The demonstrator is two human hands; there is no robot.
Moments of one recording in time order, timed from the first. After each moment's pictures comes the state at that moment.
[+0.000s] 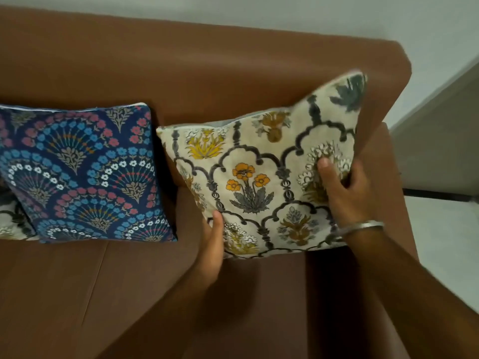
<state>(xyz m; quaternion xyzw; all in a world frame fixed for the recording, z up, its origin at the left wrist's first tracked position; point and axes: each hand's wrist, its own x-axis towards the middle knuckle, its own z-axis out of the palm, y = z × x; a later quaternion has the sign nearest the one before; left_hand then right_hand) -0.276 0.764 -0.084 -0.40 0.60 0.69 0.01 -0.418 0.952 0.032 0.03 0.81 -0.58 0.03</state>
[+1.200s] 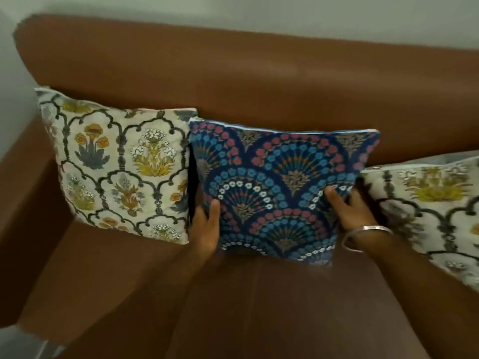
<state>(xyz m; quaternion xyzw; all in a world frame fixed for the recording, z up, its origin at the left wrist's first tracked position) -0.162 0.344 -0.083 -0.45 0.70 0.56 -0.01 -0.331 0.598 -0.040 0.00 0.80 -0.56 0.22</state>
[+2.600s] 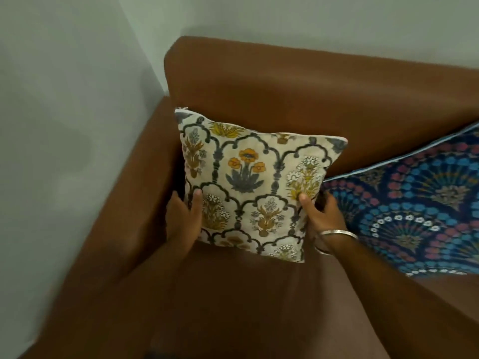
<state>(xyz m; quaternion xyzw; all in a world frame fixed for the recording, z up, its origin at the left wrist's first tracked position) -0.044 0.002 -0.040 -0.52 0.76 0.40 -0.05 -0.184 0.262 -0.006 0.05 0.81 -0.54 0.25</state>
